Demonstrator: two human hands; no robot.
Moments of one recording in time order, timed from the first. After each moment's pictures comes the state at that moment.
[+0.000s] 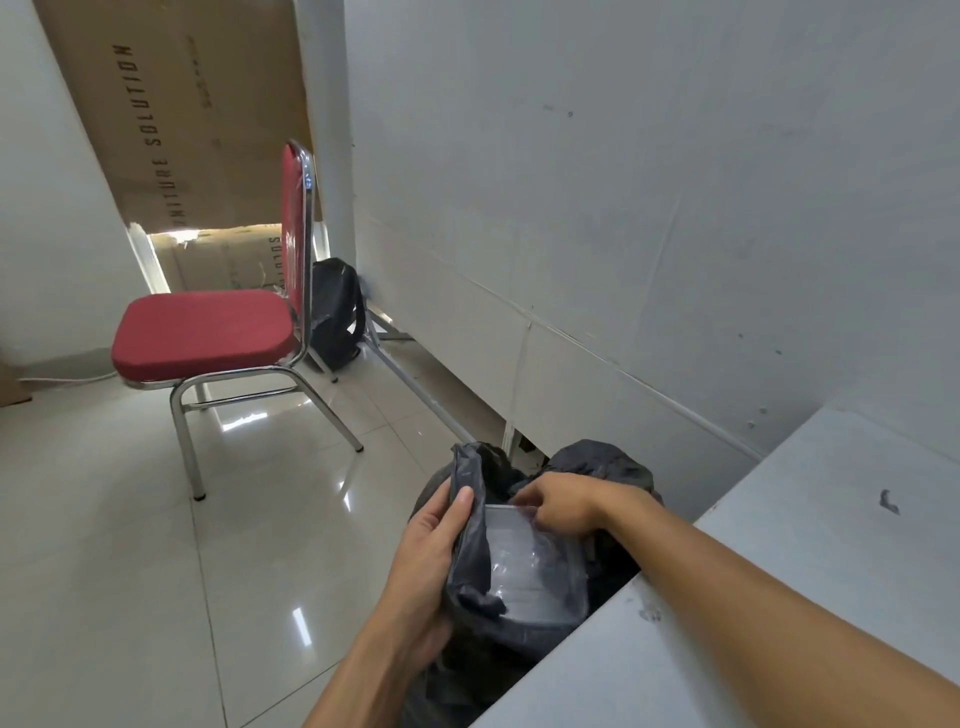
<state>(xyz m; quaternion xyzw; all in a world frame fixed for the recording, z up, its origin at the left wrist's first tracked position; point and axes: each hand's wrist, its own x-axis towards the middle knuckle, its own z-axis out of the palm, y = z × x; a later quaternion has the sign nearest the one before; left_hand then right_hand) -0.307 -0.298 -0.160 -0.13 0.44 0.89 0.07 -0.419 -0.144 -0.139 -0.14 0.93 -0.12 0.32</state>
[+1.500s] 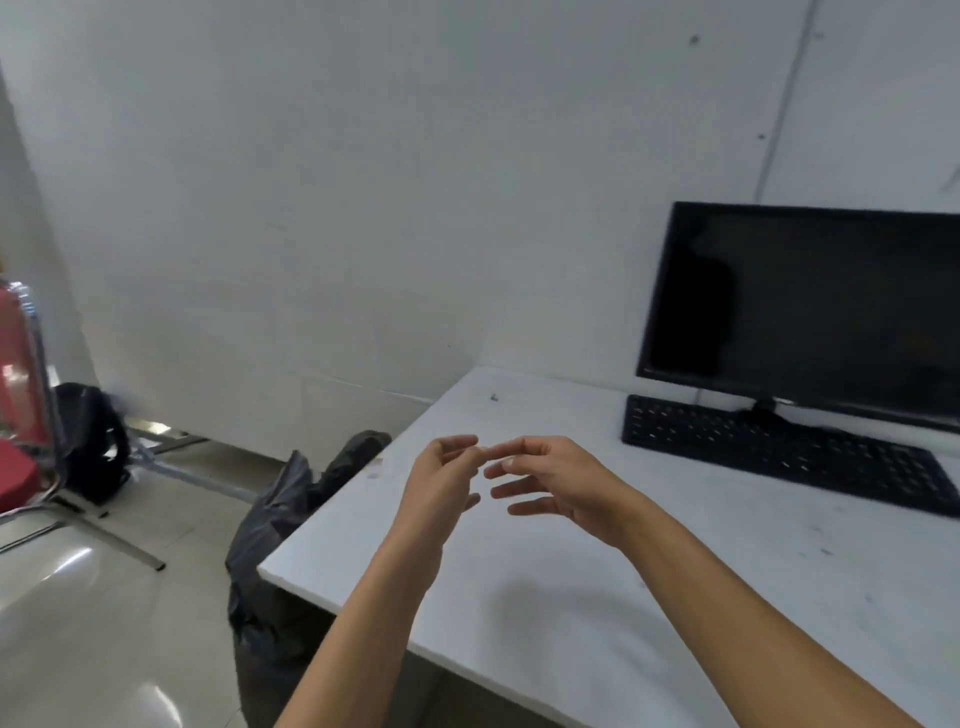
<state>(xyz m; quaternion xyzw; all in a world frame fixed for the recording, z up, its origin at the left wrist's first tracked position) -0.086 -0.148 -0.019 0.11 0.68 0.71 0.14 -0.041 0.005 -0.009 0.09 0.79 -0.61 -0.01</state>
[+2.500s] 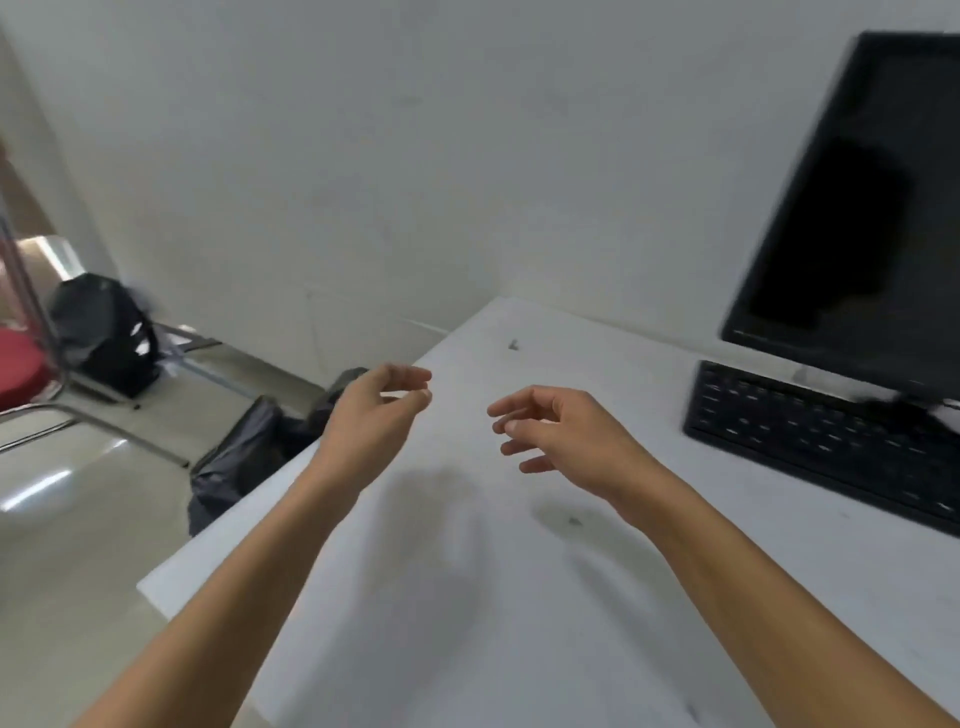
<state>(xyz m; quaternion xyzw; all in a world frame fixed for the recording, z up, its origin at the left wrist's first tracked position) -0.218 -0.116 -0.048 0.08 0.81 0.58 0.03 -0.141 0.074 -0.035 0.07 0.83 -0.56 0.00</state>
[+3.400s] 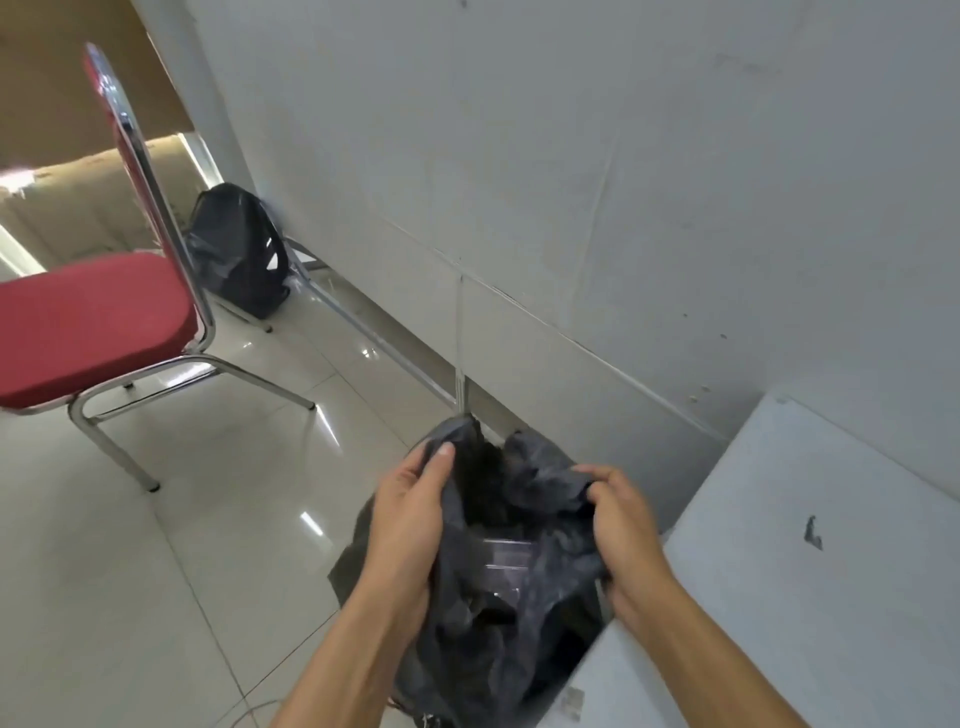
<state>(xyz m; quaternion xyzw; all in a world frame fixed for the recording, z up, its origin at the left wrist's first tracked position) -0.421 -0.240 -0.054 -0.22 0.59 0.77 0.12 -0.419 -0.065 -0.101 0.30 0.70 -0.64 0.07</state>
